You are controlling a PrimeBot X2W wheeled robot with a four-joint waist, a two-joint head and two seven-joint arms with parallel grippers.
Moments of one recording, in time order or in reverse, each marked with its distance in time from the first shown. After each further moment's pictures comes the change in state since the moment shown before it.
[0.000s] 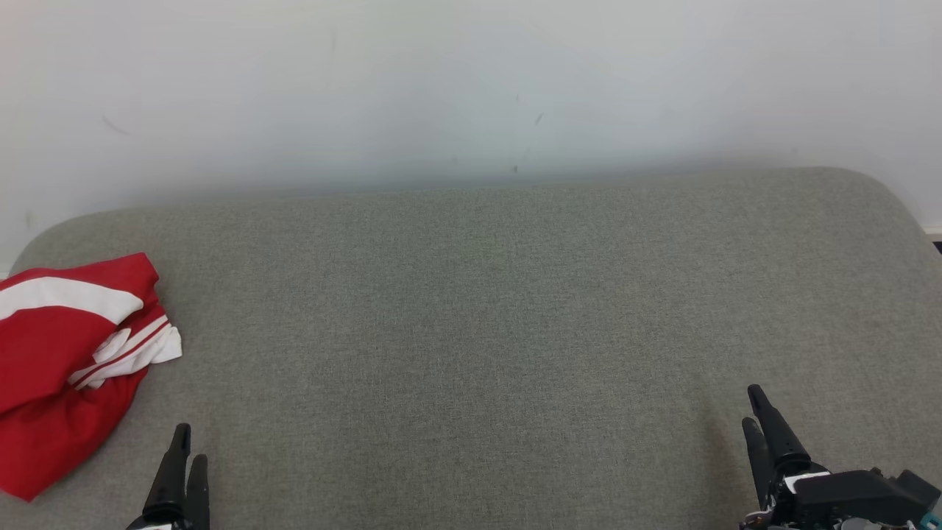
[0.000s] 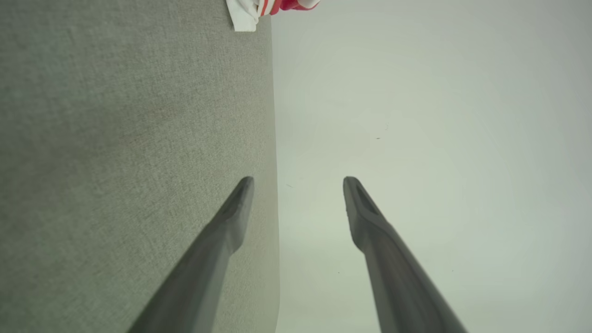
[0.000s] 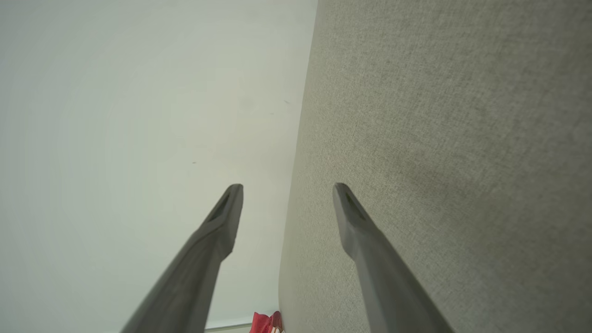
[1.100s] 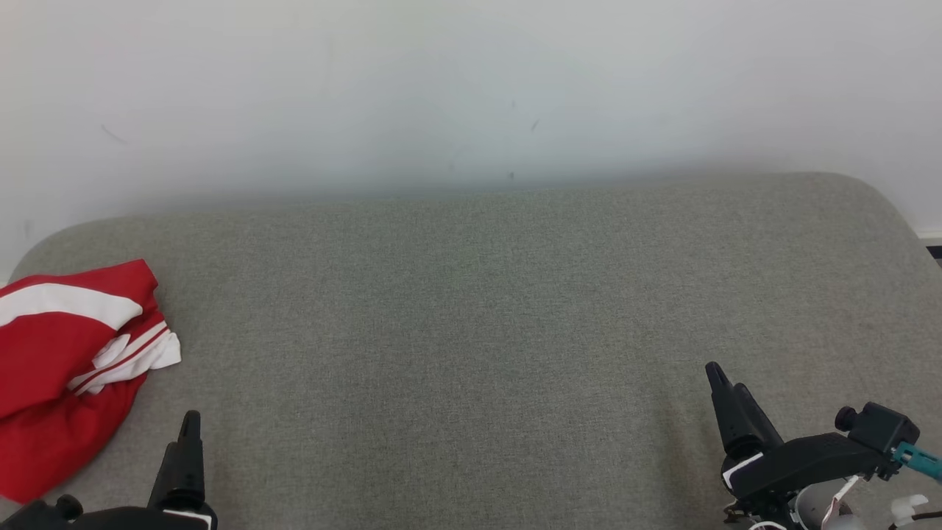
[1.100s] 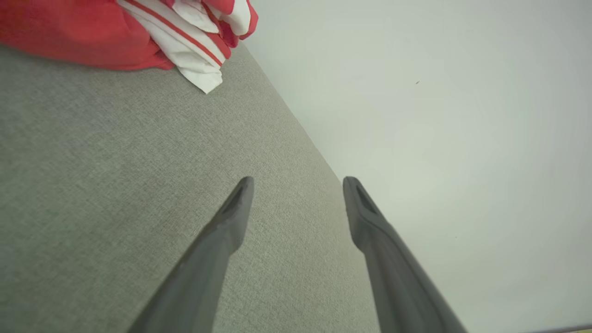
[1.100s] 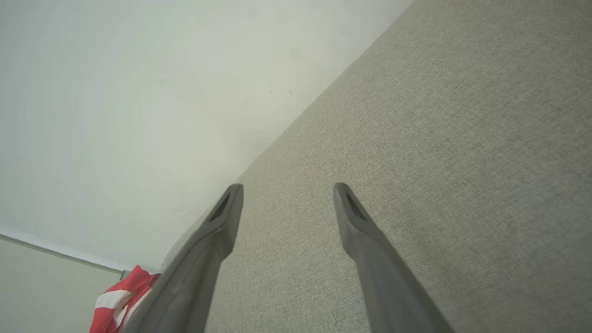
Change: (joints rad) left arm 0.002 0.095 -0.109 -0.071 0.499 0.113 -0.114; right arm -0.044 -0.091 0.183 -0.066 -0.497 -0.105 -0.106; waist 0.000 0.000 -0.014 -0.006
